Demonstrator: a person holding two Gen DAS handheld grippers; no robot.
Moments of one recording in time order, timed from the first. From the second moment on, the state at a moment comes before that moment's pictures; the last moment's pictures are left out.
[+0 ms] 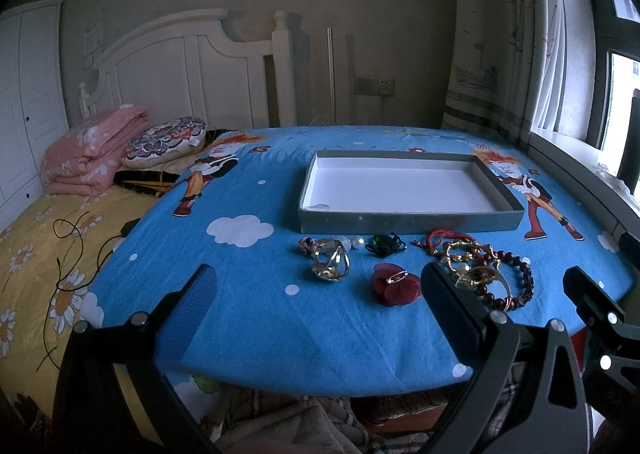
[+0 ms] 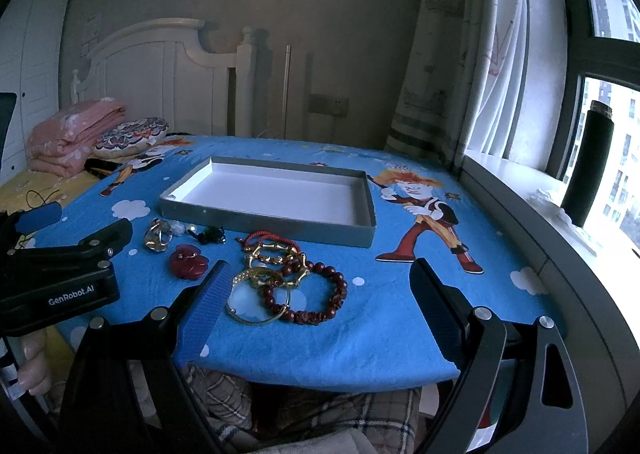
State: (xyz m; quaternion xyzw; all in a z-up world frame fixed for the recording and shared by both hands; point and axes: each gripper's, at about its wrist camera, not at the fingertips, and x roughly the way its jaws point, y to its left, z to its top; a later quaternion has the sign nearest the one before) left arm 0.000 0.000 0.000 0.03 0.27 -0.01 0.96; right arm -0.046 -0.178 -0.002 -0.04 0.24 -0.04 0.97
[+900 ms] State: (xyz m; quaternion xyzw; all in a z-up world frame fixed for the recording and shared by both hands) left arm 0.000 -0.001 0.001 0.03 0.27 -0.01 0.96; right arm -0.047 -0.179 -0.002 -0.04 0.24 -0.04 0.97
